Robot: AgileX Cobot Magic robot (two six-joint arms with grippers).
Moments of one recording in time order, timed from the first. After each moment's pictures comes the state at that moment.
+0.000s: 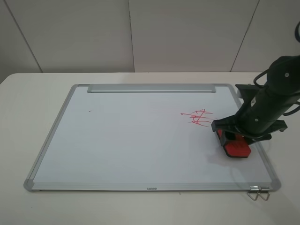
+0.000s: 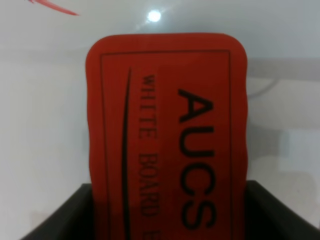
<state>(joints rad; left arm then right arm) 0.01 -0.01 -0.50 0.00 1.06 -0.02 0.23 1.70 -0.74 -0.04 0.55 0.27</state>
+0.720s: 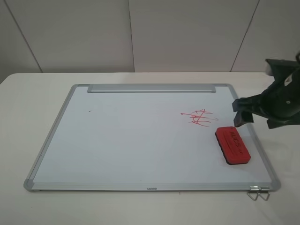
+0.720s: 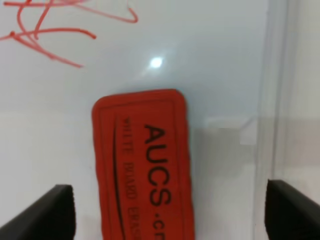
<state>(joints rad) 0.01 -0.01 -0.50 0.00 1.06 -0.02 0.13 1.46 -0.73 -0.06 0.63 0.25</state>
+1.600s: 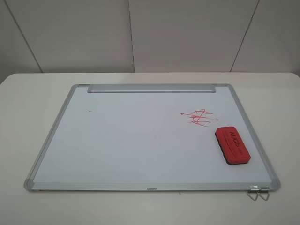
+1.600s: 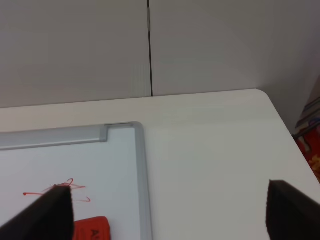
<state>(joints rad) 0.01 -0.01 -0.50 0.00 1.06 -0.02 -0.14 0.20 -0.70 -0.03 0.99 0.03</state>
